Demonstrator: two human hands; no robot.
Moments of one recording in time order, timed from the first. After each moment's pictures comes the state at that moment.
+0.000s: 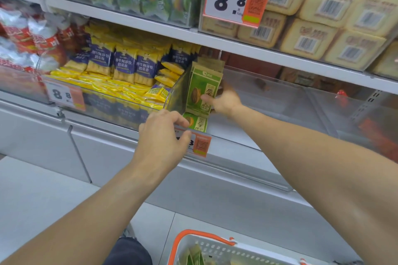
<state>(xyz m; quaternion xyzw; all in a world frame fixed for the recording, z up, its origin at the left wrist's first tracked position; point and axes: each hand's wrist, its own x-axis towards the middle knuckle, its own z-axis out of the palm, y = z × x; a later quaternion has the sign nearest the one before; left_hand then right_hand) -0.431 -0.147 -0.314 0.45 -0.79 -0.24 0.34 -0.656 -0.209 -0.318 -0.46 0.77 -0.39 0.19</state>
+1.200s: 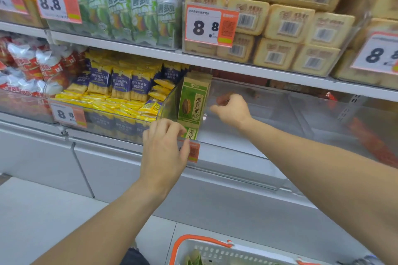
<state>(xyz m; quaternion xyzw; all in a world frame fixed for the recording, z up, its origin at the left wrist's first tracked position) -0.448 -0.138 -0.339 0.38 -0.82 -0.06 0.43 -0.658 -0.146 -0.284 -0.43 0.79 -0.42 0.13</state>
